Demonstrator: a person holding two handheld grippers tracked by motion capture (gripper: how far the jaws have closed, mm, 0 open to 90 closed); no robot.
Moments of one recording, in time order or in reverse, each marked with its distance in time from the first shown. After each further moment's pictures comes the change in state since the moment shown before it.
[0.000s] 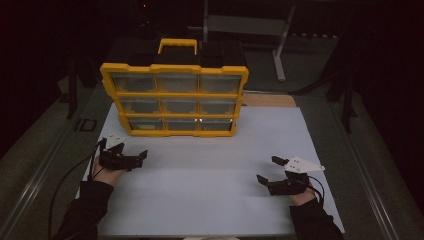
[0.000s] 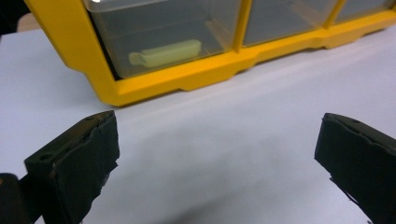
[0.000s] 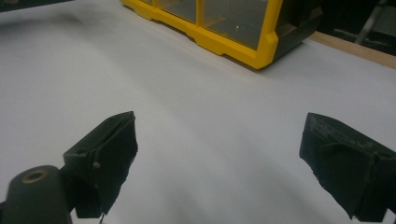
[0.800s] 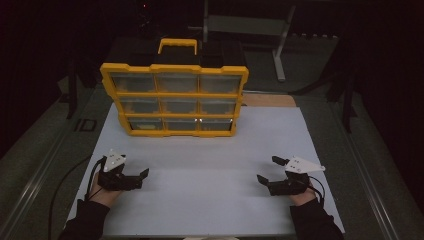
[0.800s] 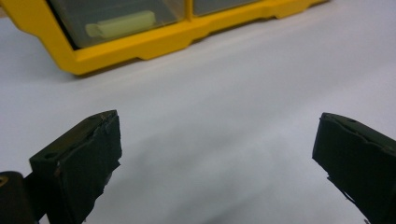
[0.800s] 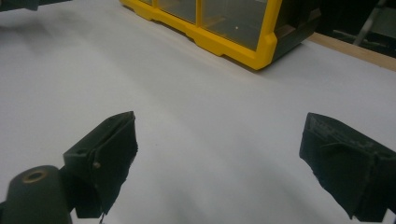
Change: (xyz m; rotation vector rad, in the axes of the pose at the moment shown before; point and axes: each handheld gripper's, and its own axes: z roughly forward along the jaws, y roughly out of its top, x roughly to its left) left arm -0.027 -0.037 -0.026 -0.019 -0.080 0.061; right arm 0.000 0.000 -0.001 0.002 -0.003 -0.002
